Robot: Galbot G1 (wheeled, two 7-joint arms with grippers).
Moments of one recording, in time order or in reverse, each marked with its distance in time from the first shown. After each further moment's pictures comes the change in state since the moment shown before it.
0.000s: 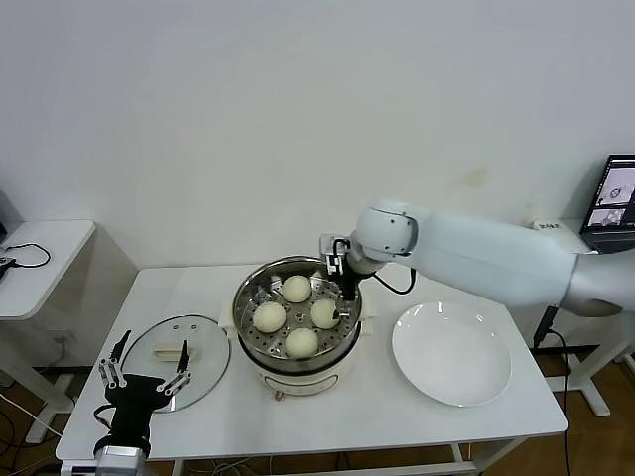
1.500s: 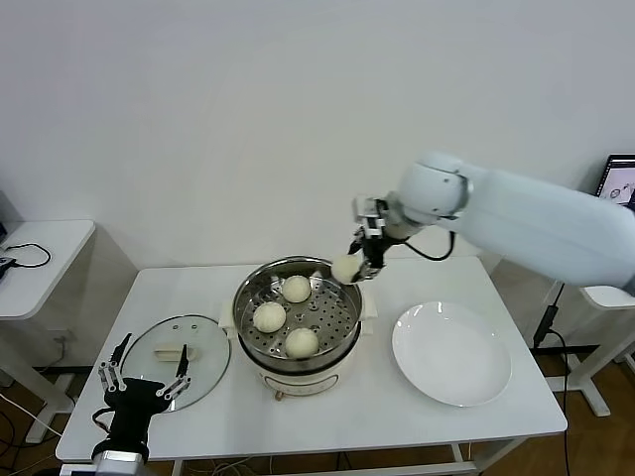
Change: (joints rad) left arm 0.028 0.014 -0.004 -0.013 0.009 0.004 0.003; right arm 0.140 -0.070 -0.019 0.017 -0.017 0.086 -0.111
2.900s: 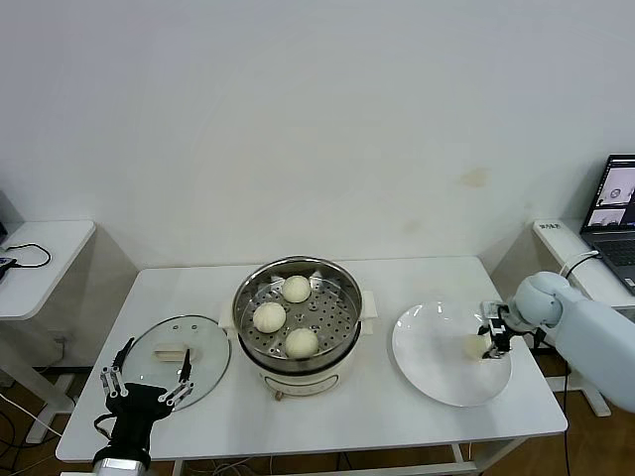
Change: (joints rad) left arm 0.035 -0.007 0.008 -0.027 -0.002 -0.003 0.000; right arm -0.816 -0.311 0.647 -0.289 -0.725 0.349 -0.180
